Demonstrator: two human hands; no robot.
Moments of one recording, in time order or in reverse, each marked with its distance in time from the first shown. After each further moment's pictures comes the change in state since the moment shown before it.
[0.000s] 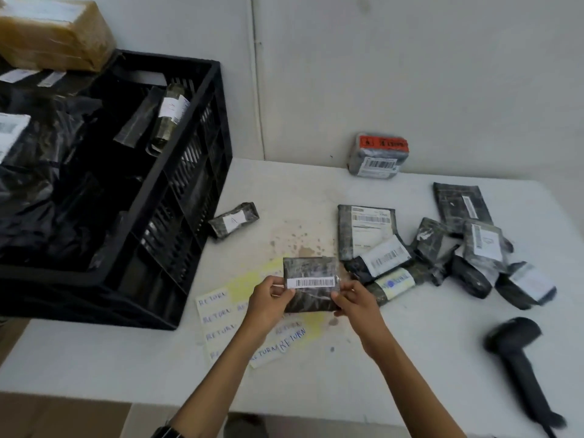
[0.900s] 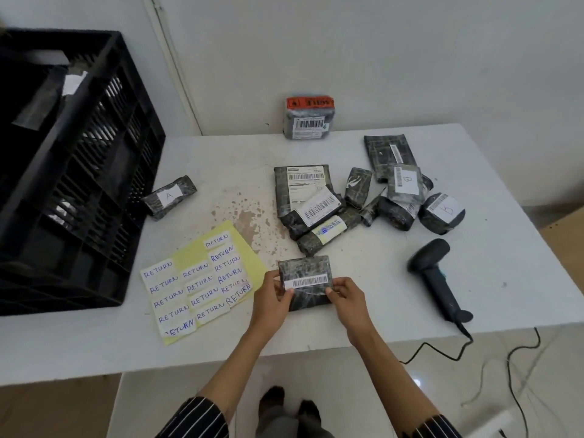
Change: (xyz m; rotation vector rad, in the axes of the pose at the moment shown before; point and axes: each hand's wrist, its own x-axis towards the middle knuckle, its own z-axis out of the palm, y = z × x) left_hand -0.060 -0.048 0.116 0.254 -0.045 0.216; right_hand -0.060 0.087 -0.082 0.006 0.269 0.077
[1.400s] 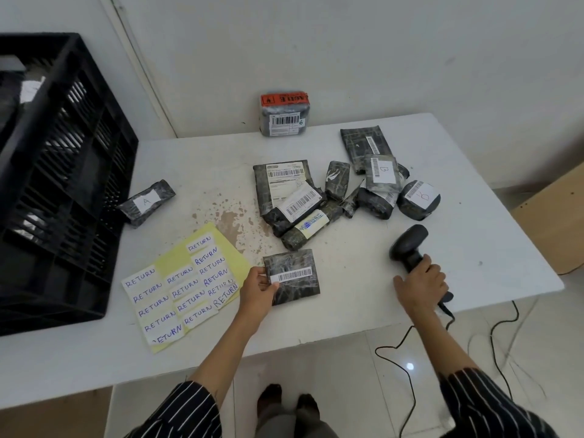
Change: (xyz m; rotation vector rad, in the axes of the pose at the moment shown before) left_hand 0.016 0.001 0.001 -0.174 -0.052 -0.166; right_hand 0.033 0.012 -0.125 -0.896 0.597 0.098
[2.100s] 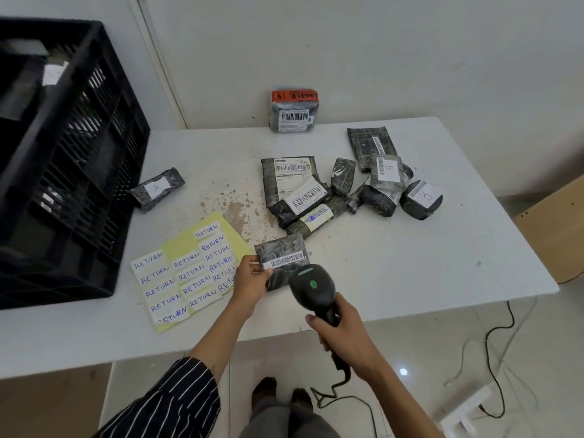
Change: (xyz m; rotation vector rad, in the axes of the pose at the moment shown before) left_hand -0.004 0.002 -0.016 -0.138 0.070 -0.042; right_hand -0.162 -0.052 -0.040 0.755 -0.786 -0.273
